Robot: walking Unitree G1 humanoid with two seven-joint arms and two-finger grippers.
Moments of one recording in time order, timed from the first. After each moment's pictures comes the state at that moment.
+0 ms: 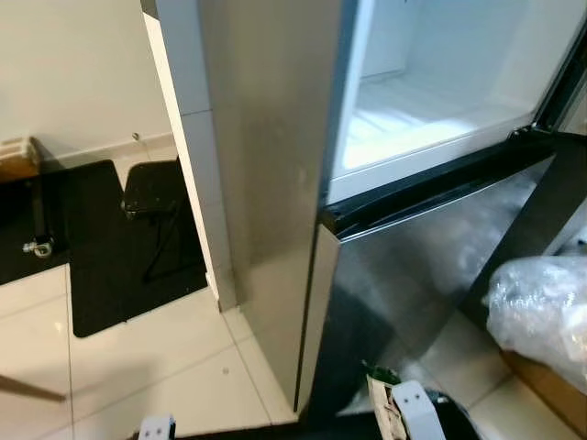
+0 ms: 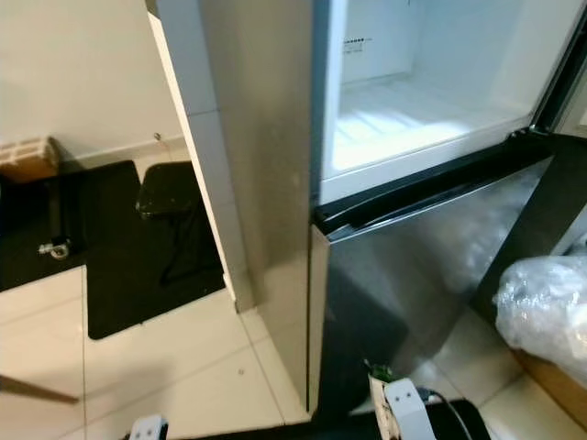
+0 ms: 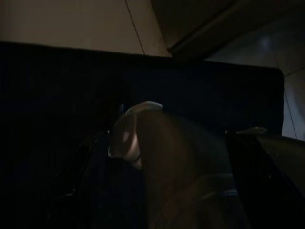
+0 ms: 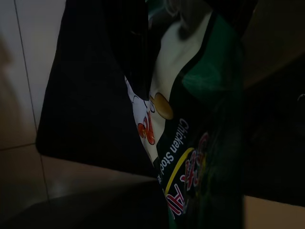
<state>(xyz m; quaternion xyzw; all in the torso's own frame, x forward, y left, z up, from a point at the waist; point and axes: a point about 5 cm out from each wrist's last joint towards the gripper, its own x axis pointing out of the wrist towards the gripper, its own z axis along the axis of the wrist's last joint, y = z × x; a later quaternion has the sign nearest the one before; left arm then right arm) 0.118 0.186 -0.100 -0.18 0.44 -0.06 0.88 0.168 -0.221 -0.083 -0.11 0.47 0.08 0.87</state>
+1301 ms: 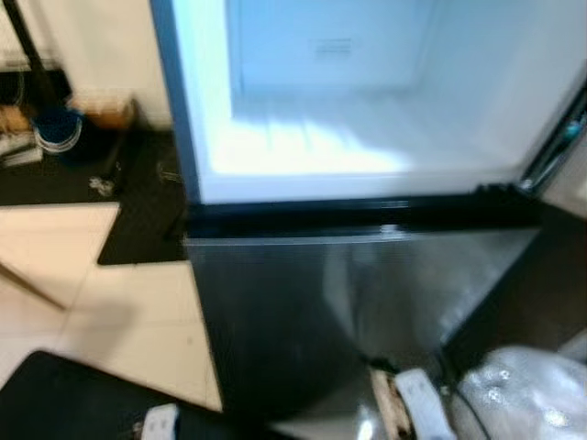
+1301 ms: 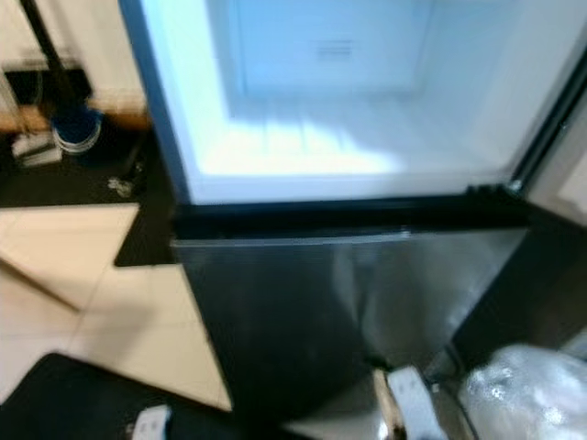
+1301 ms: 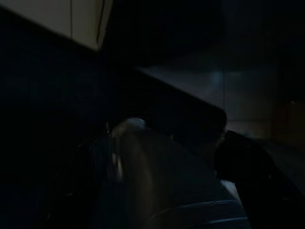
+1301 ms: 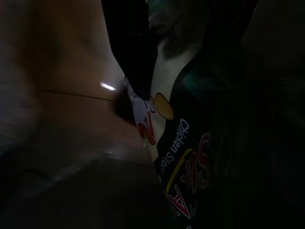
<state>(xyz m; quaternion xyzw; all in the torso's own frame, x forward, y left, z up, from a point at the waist) 0.134 0.186 -0.093 -0.18 0.41 -0.06 0.89 0.181 -0.222 -0.073 -0.05 0.44 0.13 0.89</state>
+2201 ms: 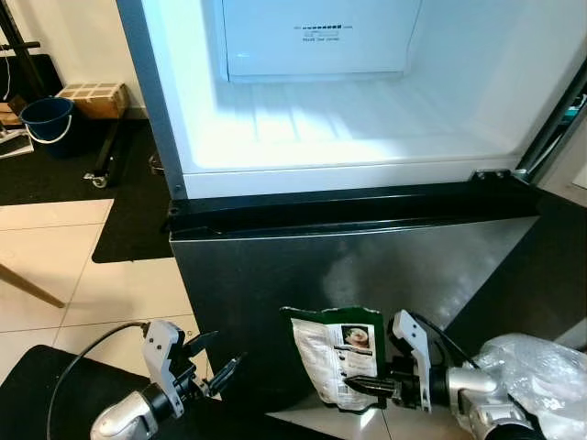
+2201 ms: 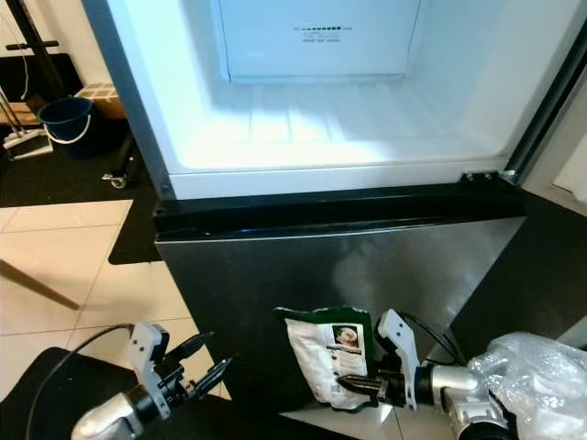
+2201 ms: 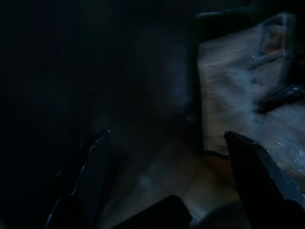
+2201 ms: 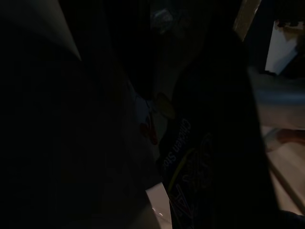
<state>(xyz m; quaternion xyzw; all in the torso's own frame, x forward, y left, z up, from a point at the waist) 0.206 0.175 0.035 -0.08 0.06 -0.45 0.89 0.244 -0.208 0.030 0.02 0.21 0.55 0.81</state>
